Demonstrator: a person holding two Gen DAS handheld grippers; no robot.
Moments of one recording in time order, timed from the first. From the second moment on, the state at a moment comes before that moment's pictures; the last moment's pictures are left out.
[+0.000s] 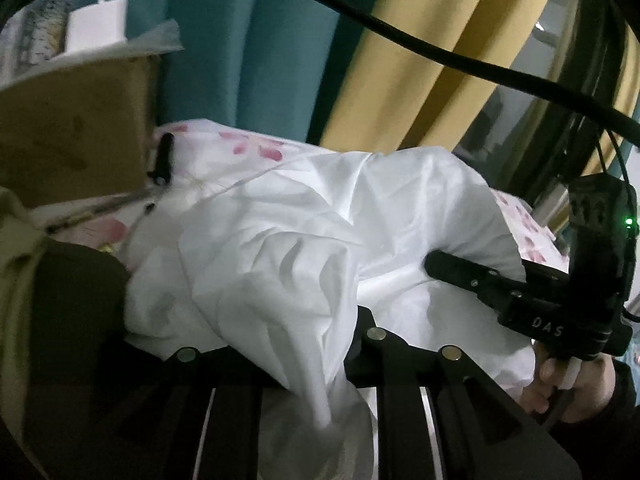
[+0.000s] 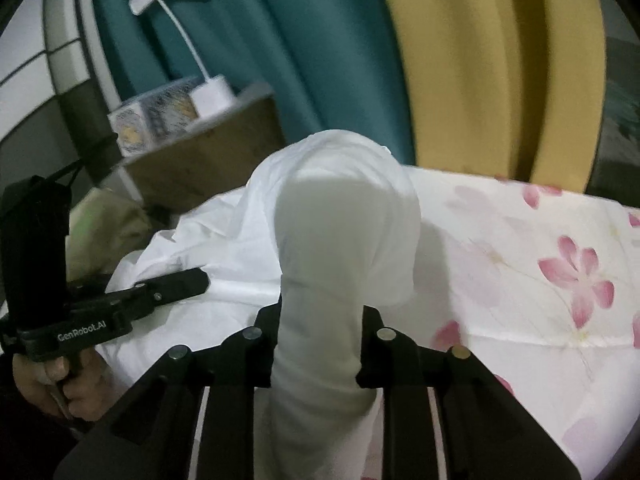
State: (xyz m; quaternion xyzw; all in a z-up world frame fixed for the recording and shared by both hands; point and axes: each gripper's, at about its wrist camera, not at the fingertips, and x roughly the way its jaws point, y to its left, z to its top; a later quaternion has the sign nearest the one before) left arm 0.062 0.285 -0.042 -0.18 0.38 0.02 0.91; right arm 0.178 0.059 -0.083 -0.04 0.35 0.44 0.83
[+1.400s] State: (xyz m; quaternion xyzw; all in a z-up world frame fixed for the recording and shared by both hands) left arm 0.009 0.317 -0.029 -0.17 0.39 0.17 0.89; right arm 0.177 -0.011 -0.090 -0.07 0.37 0.31 0.87
